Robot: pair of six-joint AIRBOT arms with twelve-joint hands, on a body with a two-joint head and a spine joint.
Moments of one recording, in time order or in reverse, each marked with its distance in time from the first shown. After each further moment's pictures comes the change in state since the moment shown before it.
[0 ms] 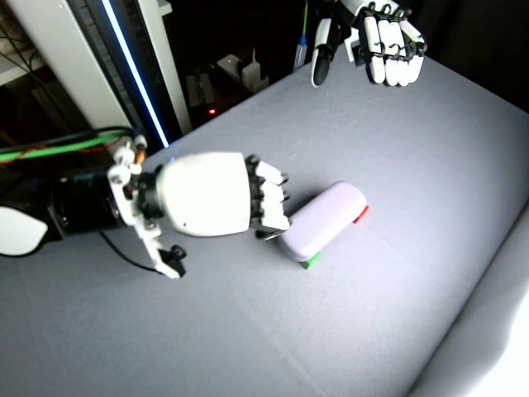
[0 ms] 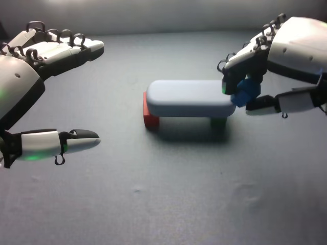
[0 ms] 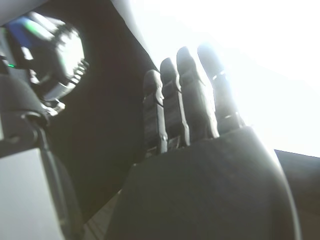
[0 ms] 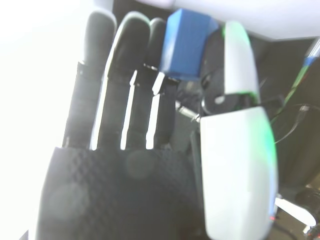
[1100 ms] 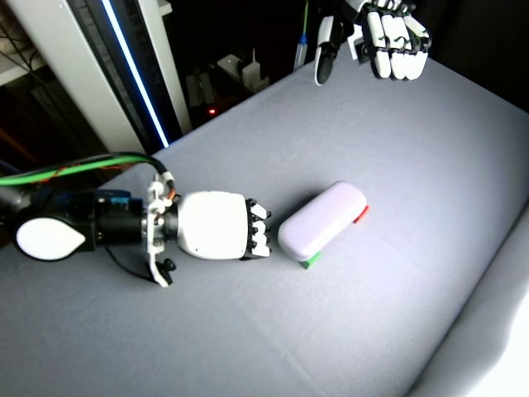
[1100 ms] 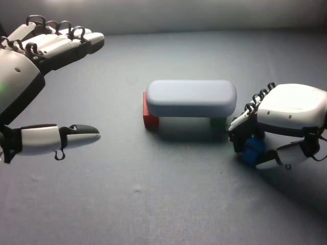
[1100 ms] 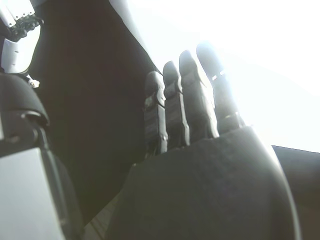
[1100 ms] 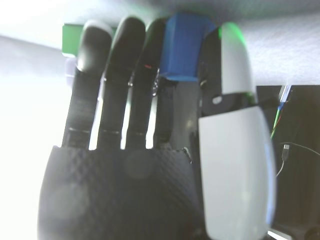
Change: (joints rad) left arm -0.025 0.006 0.000 0.009 0.016 0.010; right arm -0.150 -0.095 0.046 -0.062 -0.192 0.072
